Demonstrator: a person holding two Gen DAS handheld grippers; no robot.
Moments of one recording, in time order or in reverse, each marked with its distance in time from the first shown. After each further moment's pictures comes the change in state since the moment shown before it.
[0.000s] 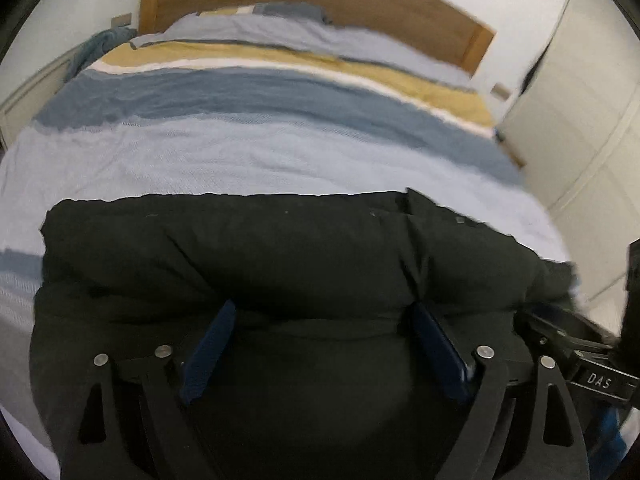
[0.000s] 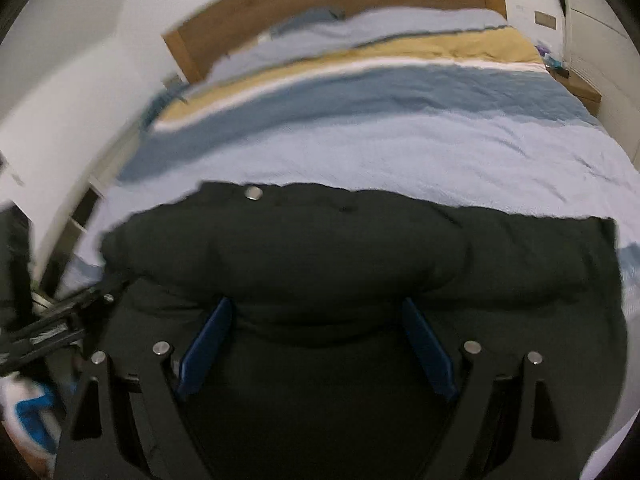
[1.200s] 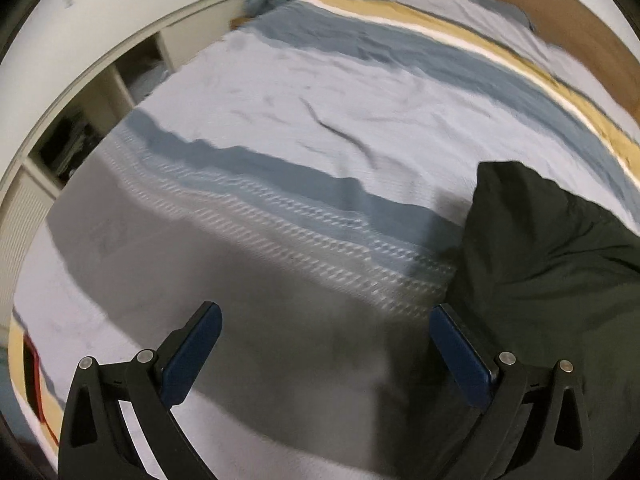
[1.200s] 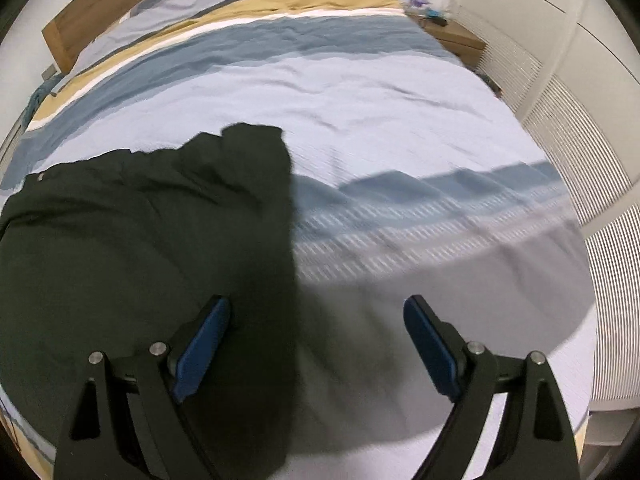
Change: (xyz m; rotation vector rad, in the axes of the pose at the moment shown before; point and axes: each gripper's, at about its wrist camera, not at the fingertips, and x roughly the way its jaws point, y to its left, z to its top) left arm -0.097 0.247 -0.070 -0.328 0.080 0.465; right arm -0.076 -0.201 -0.051 0.146 0.137 -0.374
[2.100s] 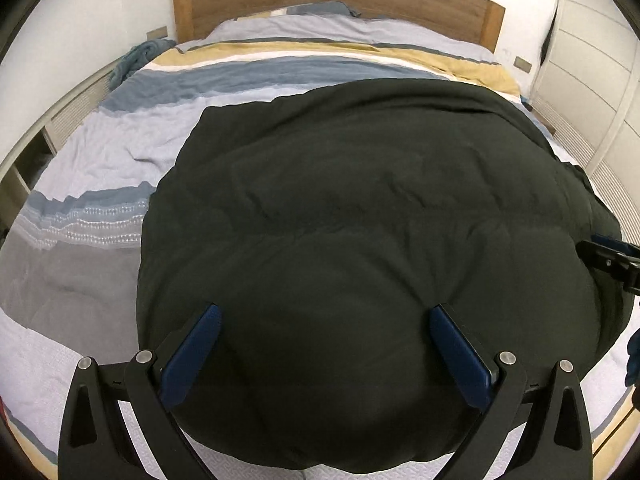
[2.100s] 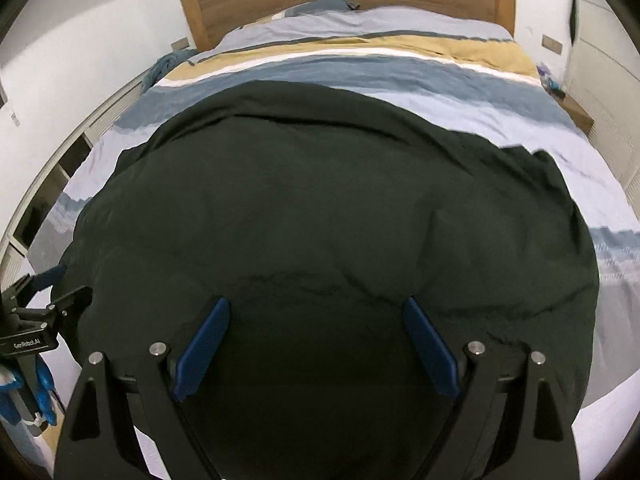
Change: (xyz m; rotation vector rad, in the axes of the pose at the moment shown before) left arm -0.064 -0.160 -0.137 0.383 -0.149 -0.300; right arm -0.023 0.204 -0.069 -0.263 -0.152 0.298
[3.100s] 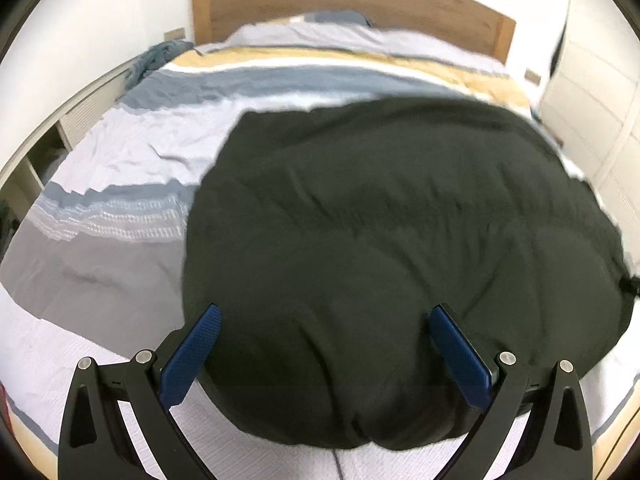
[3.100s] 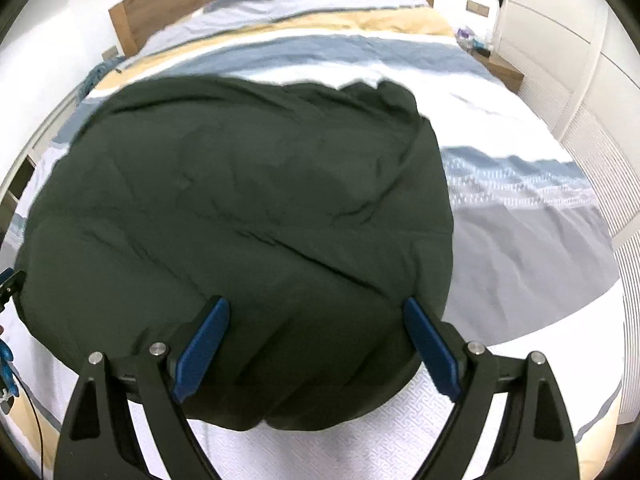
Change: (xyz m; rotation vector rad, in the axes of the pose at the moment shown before) left arm -0.021 0.035 -0.006 -0.049 -0.045 0.021; right arm -0.051 -0.090 -0.046 0.134 0.033 -0.183
